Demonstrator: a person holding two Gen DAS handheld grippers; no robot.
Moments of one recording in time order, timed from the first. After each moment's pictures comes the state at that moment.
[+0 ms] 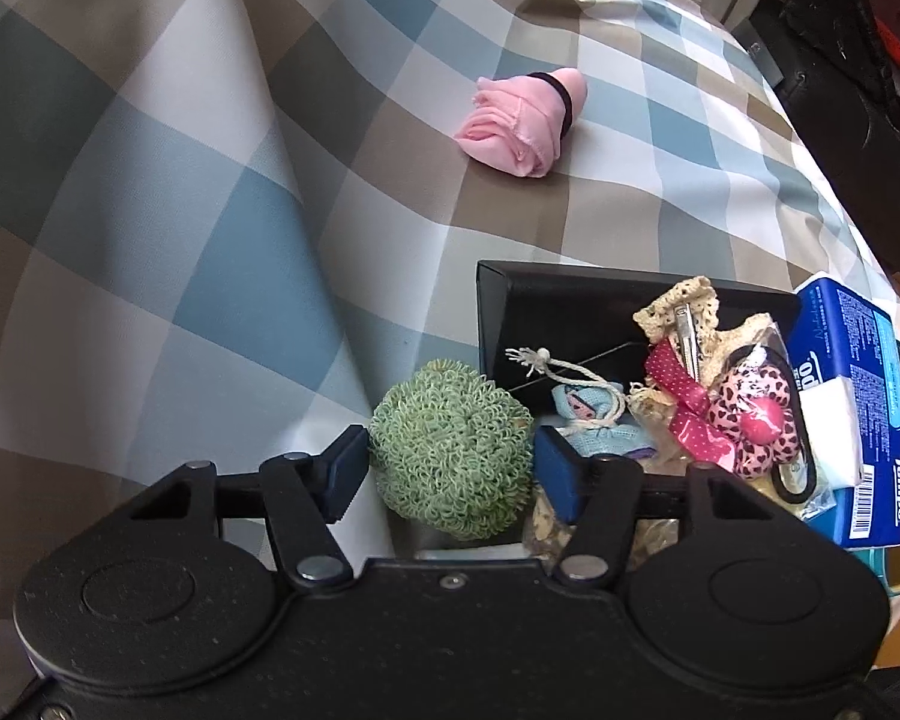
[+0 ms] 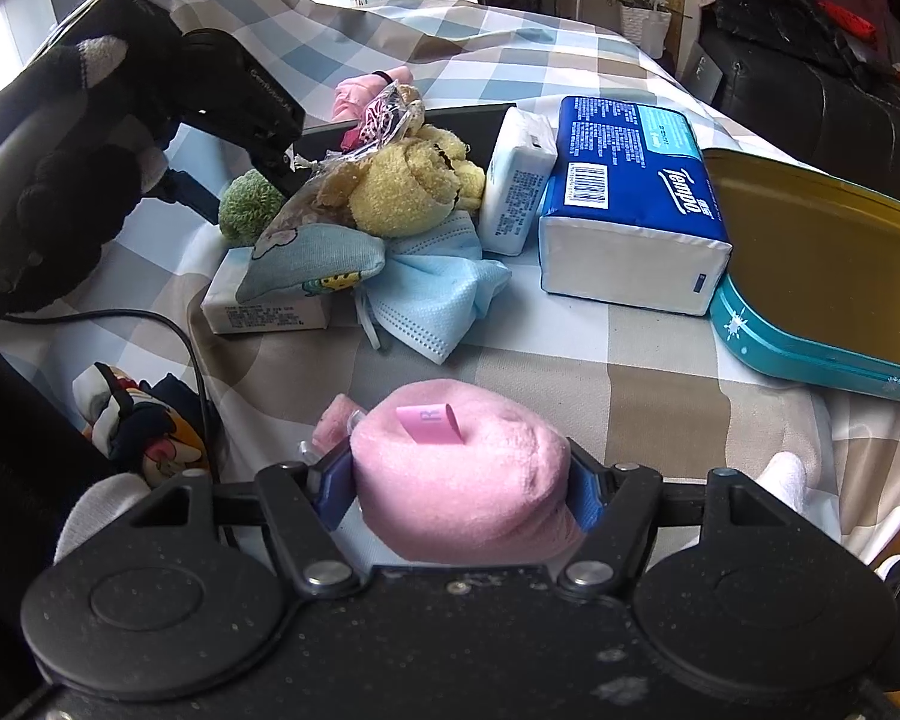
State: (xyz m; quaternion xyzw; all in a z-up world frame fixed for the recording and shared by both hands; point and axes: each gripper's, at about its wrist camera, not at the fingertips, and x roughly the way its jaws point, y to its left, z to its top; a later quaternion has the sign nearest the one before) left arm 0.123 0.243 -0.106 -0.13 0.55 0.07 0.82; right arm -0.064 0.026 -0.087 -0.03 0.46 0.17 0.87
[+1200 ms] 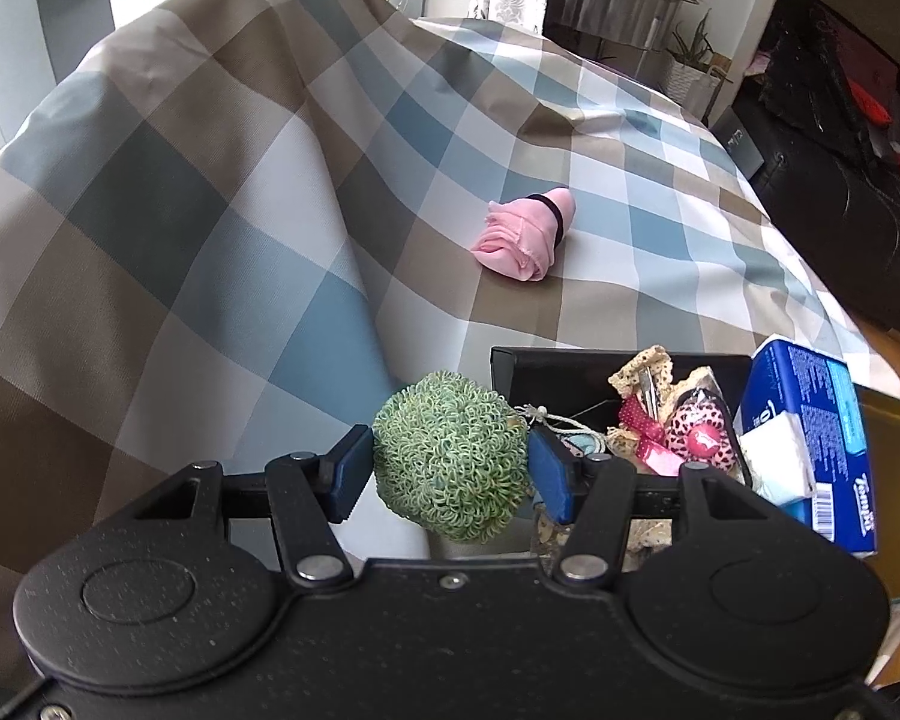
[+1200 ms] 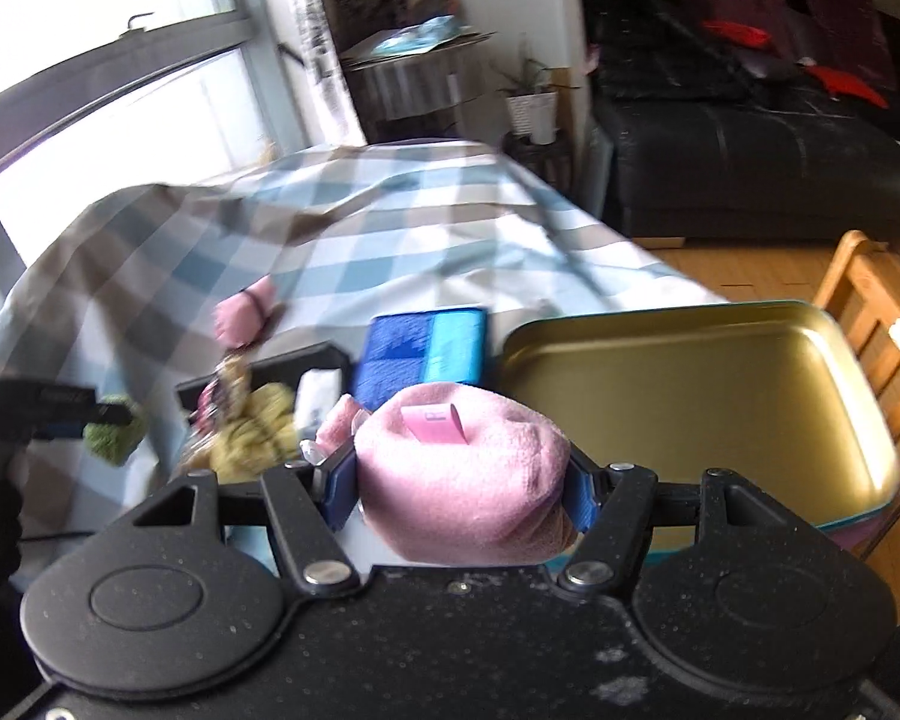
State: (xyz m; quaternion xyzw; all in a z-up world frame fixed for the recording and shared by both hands) left arm 0.085 0.242 -0.061 -0.11 0.46 0.09 0.88; right arm 0.015 -0.108 0.014 0.06 0.40 0.10 0.91
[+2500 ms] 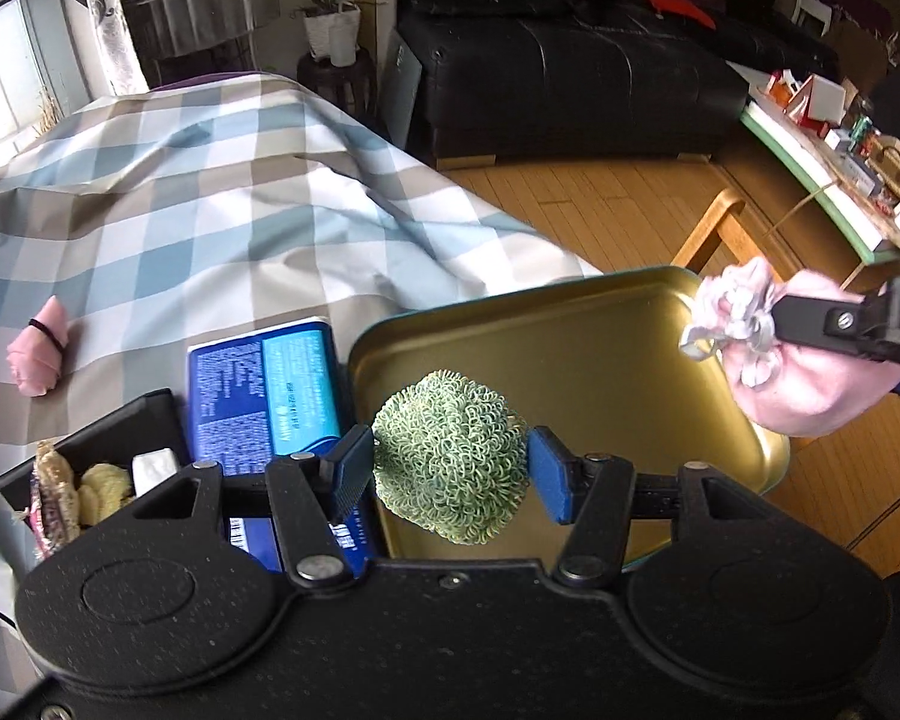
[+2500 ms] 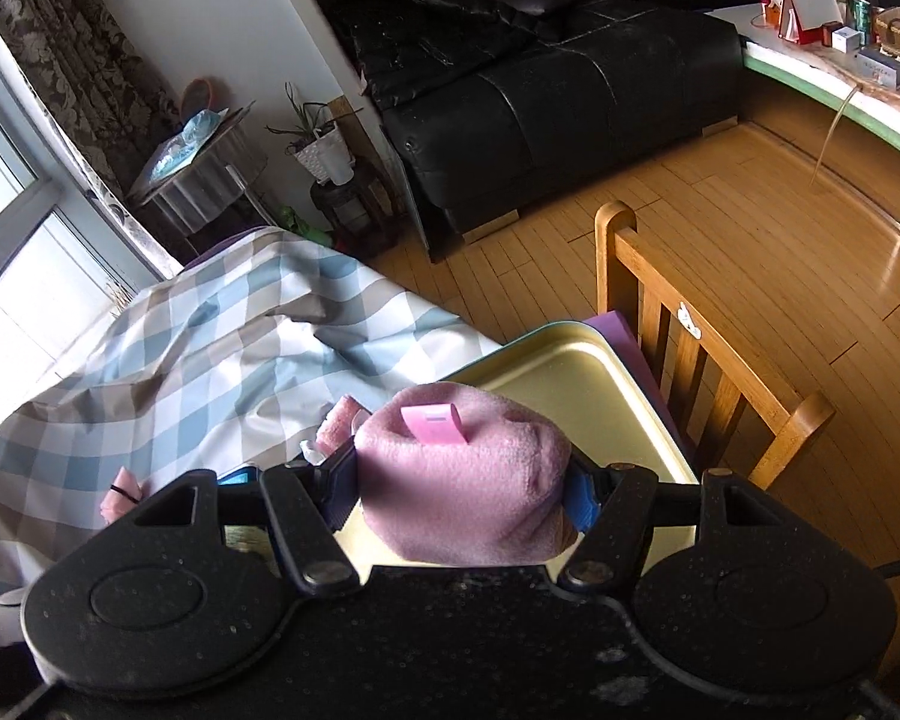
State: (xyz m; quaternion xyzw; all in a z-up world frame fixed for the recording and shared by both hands) left arm 0.135 -0.060 -0.028 0.03 0.48 -0.13 0.87; right arm 0.081 -0.281 0.029 0.22 0.41 -0.04 0.88
